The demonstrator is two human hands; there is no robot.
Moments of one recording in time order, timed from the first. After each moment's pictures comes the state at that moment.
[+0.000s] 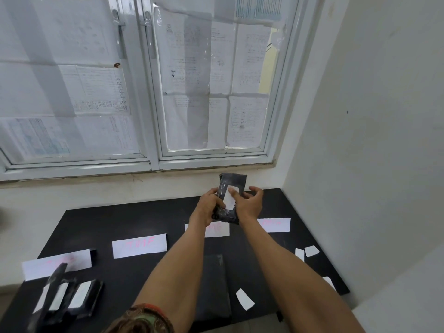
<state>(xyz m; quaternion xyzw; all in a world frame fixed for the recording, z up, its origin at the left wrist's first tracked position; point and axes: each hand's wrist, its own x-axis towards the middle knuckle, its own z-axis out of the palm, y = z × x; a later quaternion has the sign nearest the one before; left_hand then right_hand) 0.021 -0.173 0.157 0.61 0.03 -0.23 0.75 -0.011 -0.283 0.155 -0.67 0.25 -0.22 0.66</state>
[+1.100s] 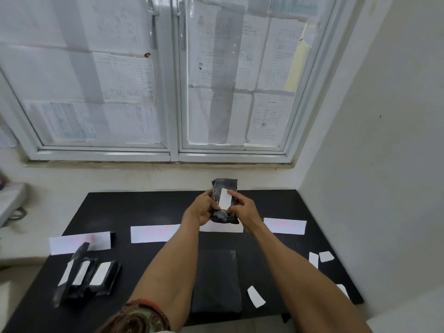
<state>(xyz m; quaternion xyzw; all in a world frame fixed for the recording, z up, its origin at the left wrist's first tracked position) 0.023 -0.098 0.139 0.56 0.06 -0.25 0.79 -0.009 -0.246 0.133 -0.76 0.04 0.02 0.65</state>
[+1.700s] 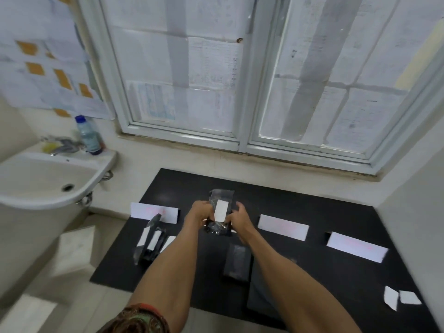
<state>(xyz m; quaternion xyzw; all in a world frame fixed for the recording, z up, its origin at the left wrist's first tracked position) 0.009 0.108 0.081 0.70 0.26 -0.15 0.65 0.011 -0.033 0.073 -0.74 0.09 0.22 0.63</state>
